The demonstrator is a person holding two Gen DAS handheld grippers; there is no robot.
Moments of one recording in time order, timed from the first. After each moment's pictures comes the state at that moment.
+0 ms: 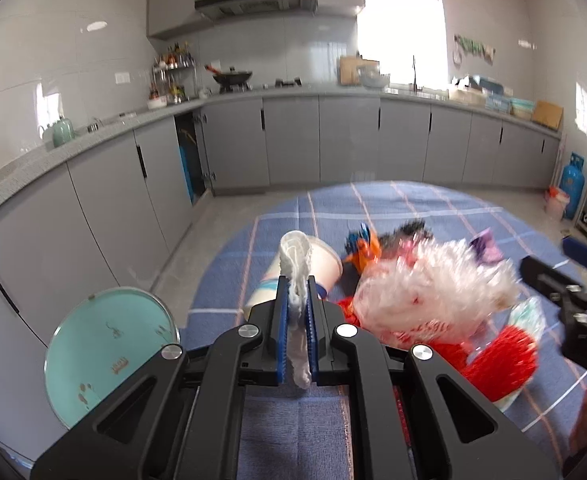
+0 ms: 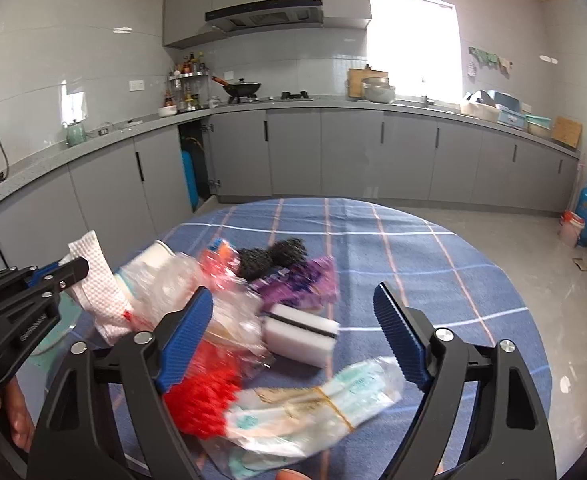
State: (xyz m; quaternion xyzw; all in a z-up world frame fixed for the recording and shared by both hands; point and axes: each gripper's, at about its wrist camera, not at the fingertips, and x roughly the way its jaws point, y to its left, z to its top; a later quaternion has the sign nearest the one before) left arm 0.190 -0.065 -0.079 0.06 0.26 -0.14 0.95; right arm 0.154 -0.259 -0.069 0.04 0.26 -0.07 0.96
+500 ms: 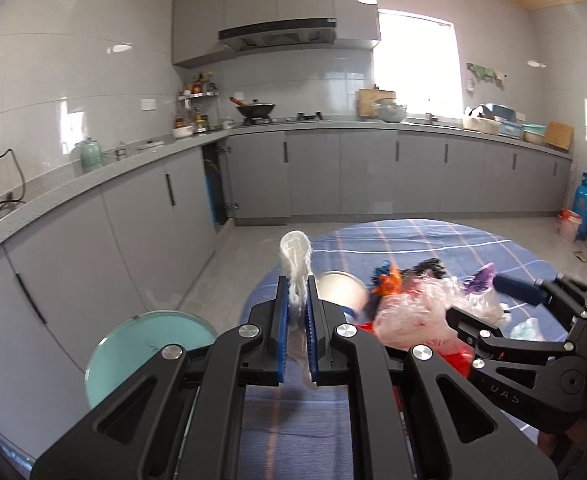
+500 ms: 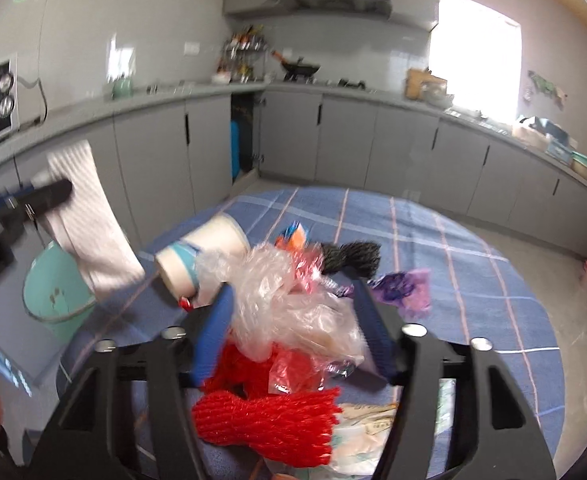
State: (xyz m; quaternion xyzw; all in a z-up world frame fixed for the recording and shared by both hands) left arm 0.157 -0.037 -0.048 0.06 0.21 -0.10 0.97; right arm 0.189 -0.204 -0.079 -0.03 0.31 0.00 0.95
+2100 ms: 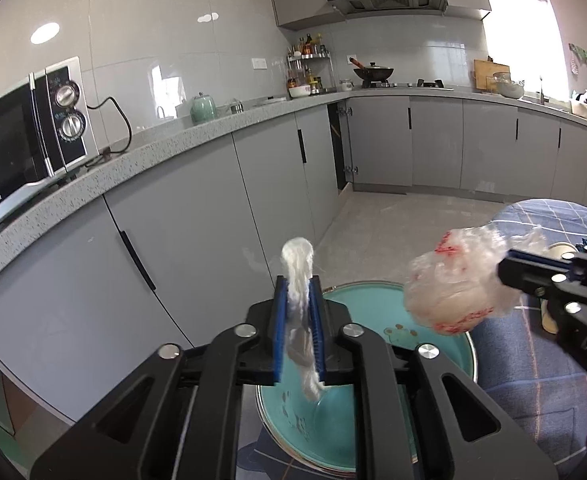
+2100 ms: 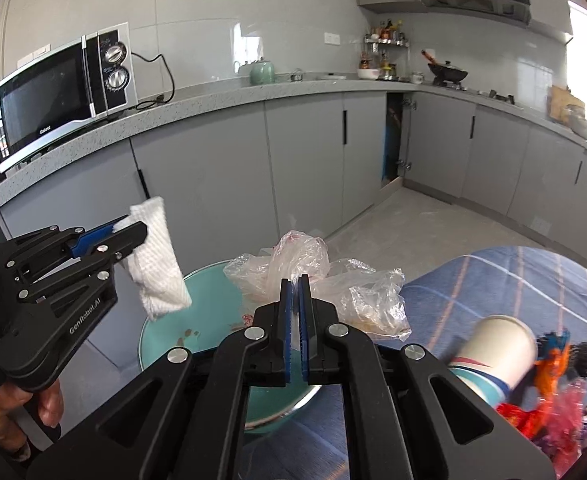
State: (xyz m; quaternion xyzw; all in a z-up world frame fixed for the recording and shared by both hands) left arm 0.223 0.146 -0.076 0.06 0.26 0.09 0.96; right arm 0.287 -0.006 -0.075 -0.04 0.31 0.25 0.92
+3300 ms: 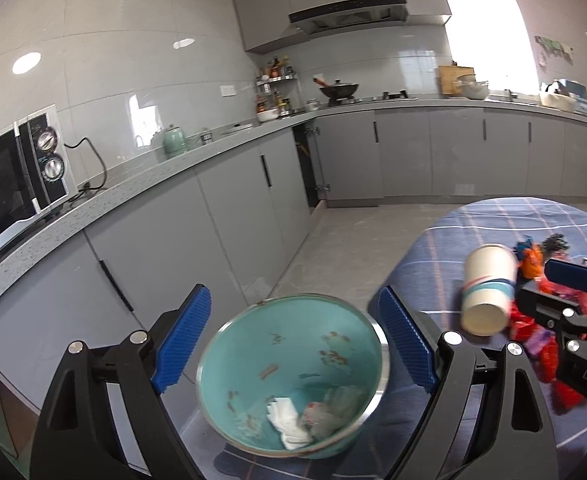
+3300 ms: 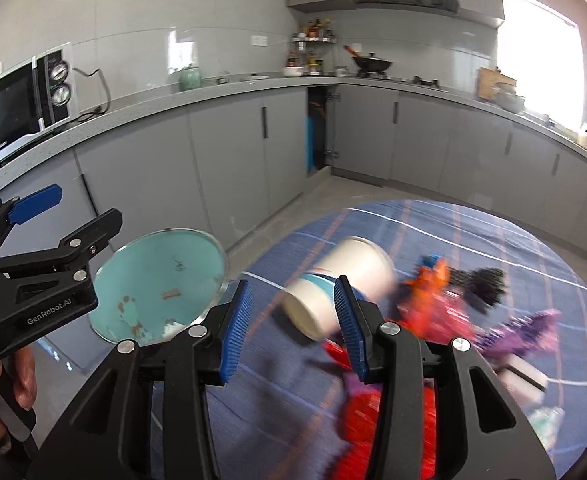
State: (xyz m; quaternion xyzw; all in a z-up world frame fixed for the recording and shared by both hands) left arm 0.185 0.056 -0.058 0.10 0.23 0.04 0.97; right arm 0.217 -0.126 -0.072 -0.02 0.31 0.12 0.94
